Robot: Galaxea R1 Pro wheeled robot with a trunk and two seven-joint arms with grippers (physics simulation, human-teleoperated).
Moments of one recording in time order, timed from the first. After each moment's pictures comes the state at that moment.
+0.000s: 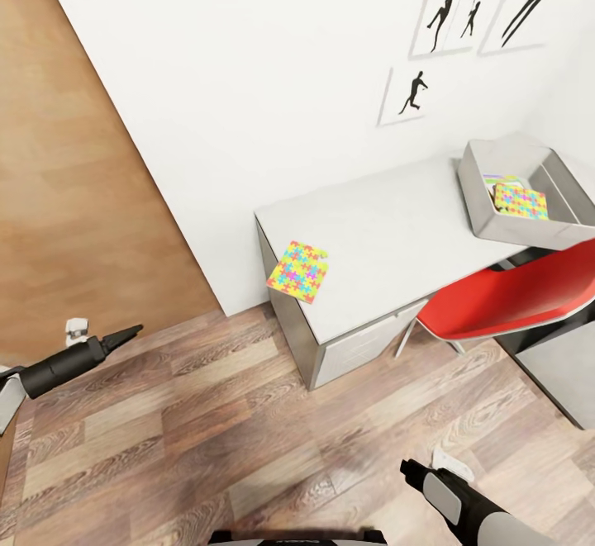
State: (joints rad) left arm -0.64 0.51 0.21 -0.78 0.57 0.55 -1.14; right arm -0.60 -0.11 0.48 -0.23 -1.00 0.09 -0.27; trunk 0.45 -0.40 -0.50
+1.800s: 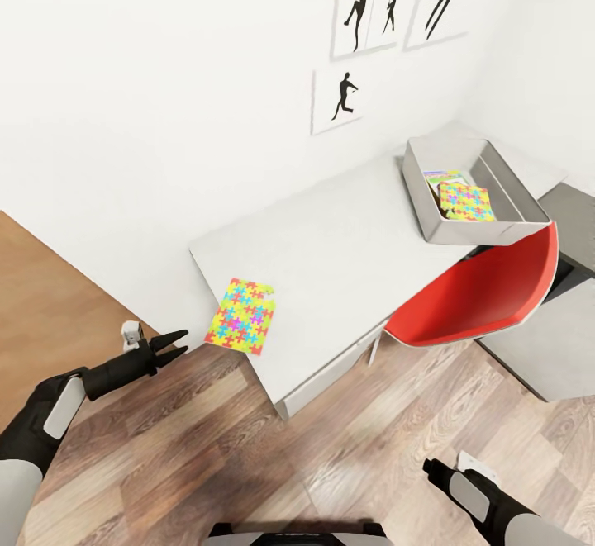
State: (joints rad) left arm -0.65 0.33 0.20 -0.77 0.57 0.82 -1.11; right arm -0.60 -0.20 0.47 -0.23 -1.08 0.10 -0.23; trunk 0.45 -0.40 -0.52
